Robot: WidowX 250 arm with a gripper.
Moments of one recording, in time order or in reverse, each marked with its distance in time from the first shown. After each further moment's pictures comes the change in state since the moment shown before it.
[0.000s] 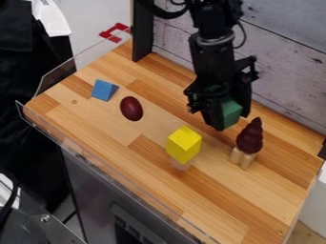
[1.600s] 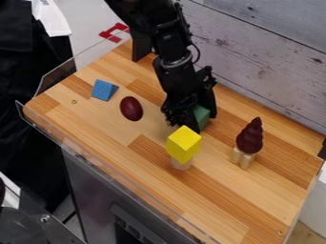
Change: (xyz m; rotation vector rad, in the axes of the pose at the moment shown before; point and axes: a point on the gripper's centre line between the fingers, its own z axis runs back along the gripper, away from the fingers) arm 0.059 0.007 -0.036 -0.103 0.019 0.258
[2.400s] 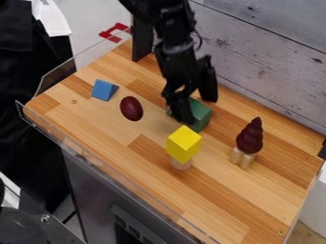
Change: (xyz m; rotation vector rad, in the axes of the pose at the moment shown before) arm -0.003 -0.015 0.025 -0.001 -0.052 -0.004
